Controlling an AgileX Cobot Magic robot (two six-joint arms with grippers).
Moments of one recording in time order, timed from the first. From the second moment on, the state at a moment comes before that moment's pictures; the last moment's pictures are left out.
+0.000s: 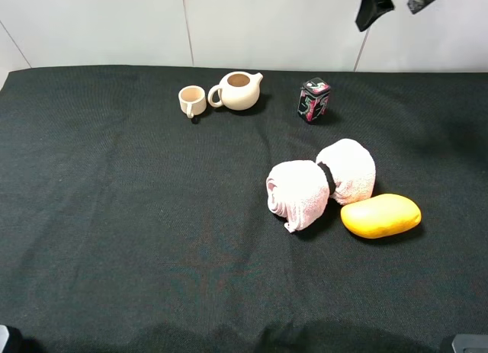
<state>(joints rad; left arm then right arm) -0.03 0.00 -0.49 0.14 1.06 -0.09 0.20 1.88 -1.70 0.09 1.02 -0.29</state>
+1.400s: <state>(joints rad) -0.03 0.00 -0.49 0.15 1.06 -0.09 0.32 2.18 -1.84 0.05 1.07 -0.35</state>
